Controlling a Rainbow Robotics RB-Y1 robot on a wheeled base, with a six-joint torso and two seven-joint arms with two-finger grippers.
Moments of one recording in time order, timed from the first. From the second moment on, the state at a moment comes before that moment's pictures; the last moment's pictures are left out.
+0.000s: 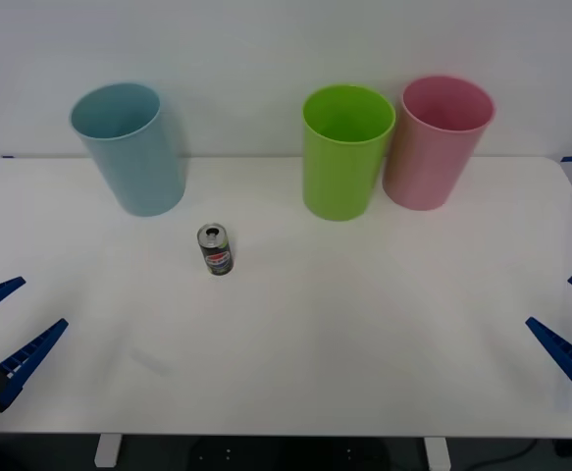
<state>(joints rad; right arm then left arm) 0.35 -0.40 -0.52 -1.66 0.96 -1.22 0.00 0.35 0.40 0.52 -1.66 -0.96 -1.22 0.00</state>
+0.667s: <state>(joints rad) 0.35 -0.40 -0.52 -1.66 0.96 -1.22 0.00 0.36 0.36 0.50 -1.65 -0.95 -1.19 -0.03</state>
